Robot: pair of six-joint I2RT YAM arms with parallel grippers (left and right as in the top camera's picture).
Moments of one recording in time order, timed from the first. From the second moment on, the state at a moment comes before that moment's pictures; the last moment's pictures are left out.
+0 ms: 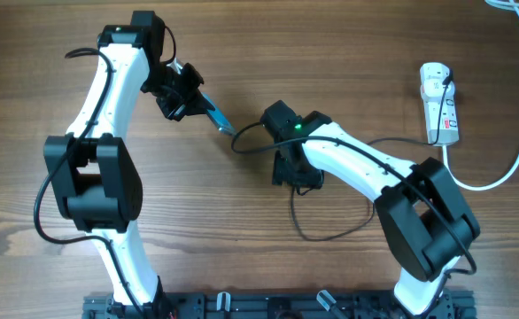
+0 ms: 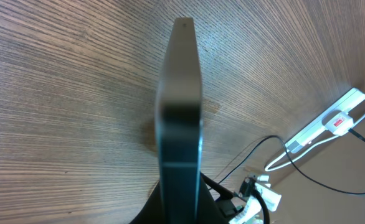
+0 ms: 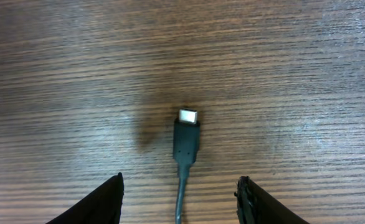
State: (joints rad) left arm -0.06 2.10 1.81 -1.28 0.57 -0.64; right arm 0.65 1.93 1.26 -0.90 -0.04 0.74
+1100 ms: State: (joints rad) left arm -0.06 2.10 1.81 -1.28 0.57 -0.64; right arm 0.65 1.97 1.25 -0.90 -0.03 0.76
